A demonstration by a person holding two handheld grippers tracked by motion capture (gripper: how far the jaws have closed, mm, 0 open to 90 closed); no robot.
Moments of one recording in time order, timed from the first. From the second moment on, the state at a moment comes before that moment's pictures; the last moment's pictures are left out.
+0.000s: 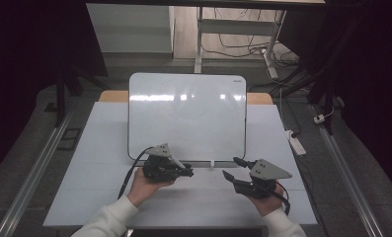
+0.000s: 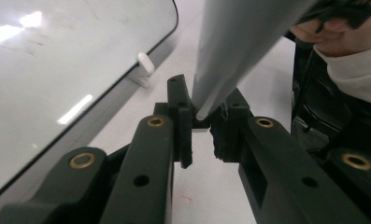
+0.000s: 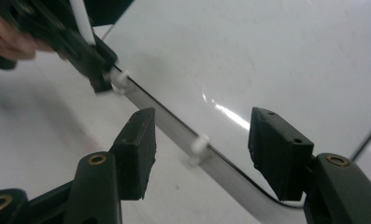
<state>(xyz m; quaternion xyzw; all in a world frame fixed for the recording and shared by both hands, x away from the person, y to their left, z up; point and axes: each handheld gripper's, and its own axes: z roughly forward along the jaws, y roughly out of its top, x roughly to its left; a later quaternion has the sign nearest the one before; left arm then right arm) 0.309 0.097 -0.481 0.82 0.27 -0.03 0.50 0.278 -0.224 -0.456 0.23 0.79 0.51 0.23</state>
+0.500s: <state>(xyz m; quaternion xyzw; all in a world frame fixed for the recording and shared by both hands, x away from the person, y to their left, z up) 0.312 0.068 -0.485 0.84 0.26 -0.04 0.48 0.282 -0.148 -0.440 0.19 0.81 0.52 0.19</state>
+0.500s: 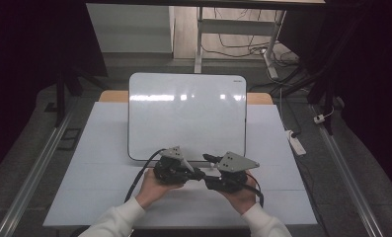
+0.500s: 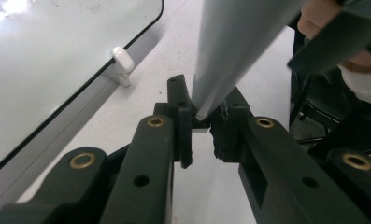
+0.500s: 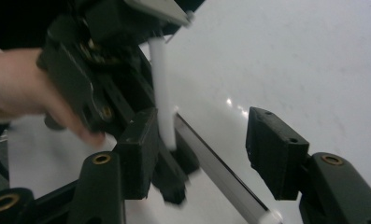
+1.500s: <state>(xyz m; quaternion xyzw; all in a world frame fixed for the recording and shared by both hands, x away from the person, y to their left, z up) 0.311 0.064 -0.482 0.82 0.29 -0.02 0.50 0.284 -0.136 -0.436 0.19 0.81 0.51 0.23</state>
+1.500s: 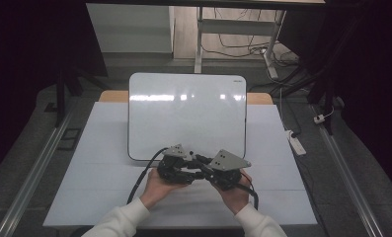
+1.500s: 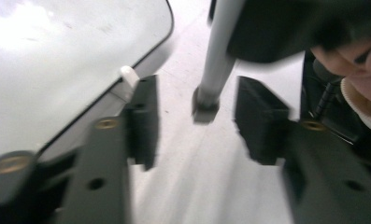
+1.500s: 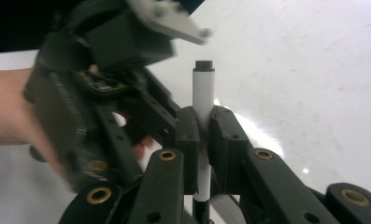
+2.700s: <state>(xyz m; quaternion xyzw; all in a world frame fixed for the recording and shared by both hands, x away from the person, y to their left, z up) 0.238 0.241 -0.499 0.78 0.43 0.16 0.43 0.403 -0.183 -0.447 0.39 0.79 0.37 0.30</state>
